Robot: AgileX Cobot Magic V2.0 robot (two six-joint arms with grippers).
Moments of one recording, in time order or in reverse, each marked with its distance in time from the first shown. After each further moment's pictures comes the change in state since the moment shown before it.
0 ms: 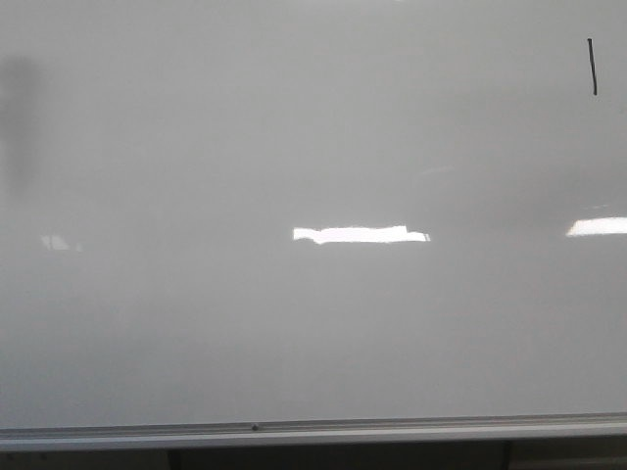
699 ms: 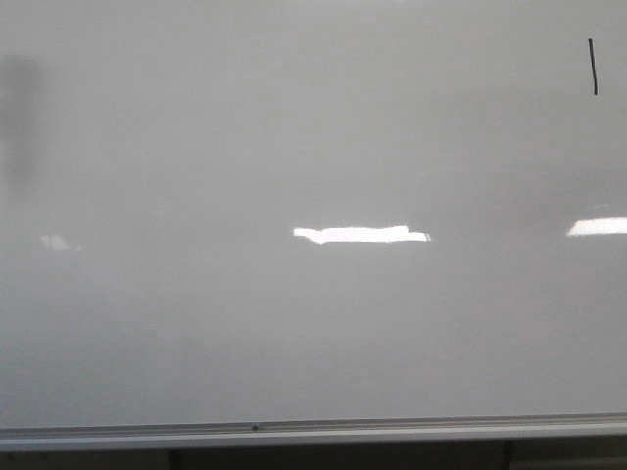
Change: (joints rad) left arm -0.052 0.000 -0.002 0.072 0.058 -0.079; right arm 0.000 0.000 0.002 -0.017 0.002 0.000
